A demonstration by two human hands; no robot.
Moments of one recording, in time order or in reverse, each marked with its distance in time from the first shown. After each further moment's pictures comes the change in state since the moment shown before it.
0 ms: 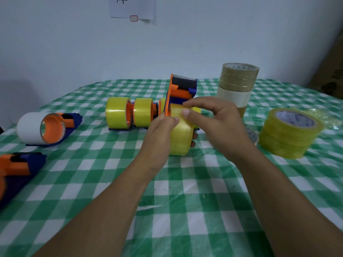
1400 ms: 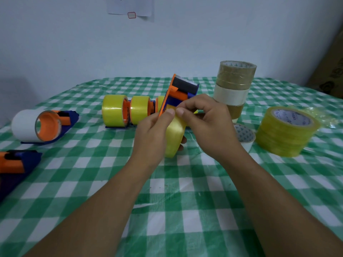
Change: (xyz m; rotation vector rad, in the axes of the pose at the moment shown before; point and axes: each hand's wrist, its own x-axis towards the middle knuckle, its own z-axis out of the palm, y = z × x) left_hand -0.004 0.004 0.004 0.037 0.131 0.036; right_hand -0.003 0.003 0.011 -0.166 0.036 -0.130
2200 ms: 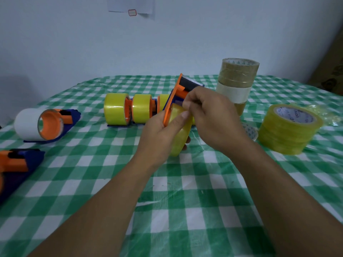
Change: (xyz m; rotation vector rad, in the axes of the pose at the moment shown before) left_hand 0.000 -0.003 -0.002 0.056 -0.160 0.051; right_hand 0.009 -0.018 -0.008 -0.440 -0.077 -0.026
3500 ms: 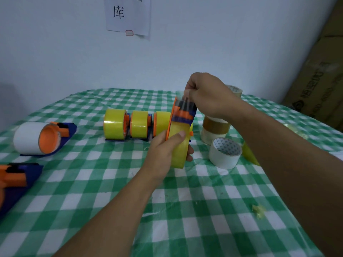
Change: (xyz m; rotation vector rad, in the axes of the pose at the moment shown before) left_hand -0.003 0.006 0.006 -0.264 -0.037 -0.135; right_hand 0.079 -0.036 -0.048 -0.226 -0.212 0.092
